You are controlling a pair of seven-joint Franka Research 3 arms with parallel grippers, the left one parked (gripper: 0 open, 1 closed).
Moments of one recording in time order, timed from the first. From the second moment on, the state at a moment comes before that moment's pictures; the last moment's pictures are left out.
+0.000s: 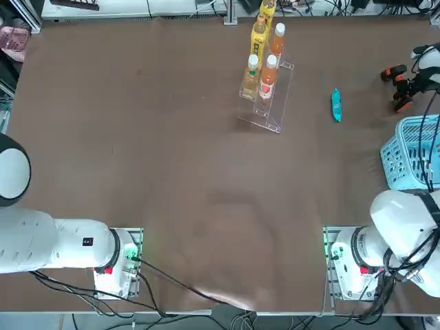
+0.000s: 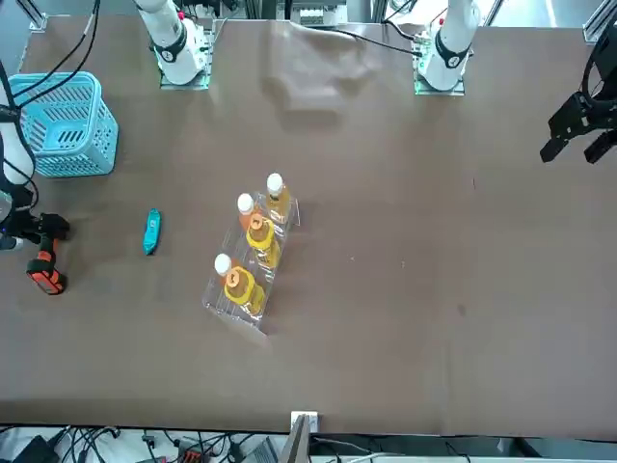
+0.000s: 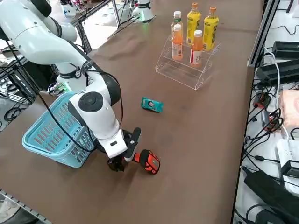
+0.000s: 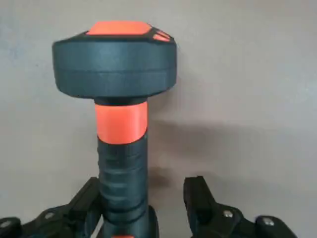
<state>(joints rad) -0.95 0.68 0.41 -1.76 -0.34 2.41 -0.49</state>
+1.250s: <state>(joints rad) -0.95 0.69 0.42 -1.75 -0.36 2.41 -0.49</state>
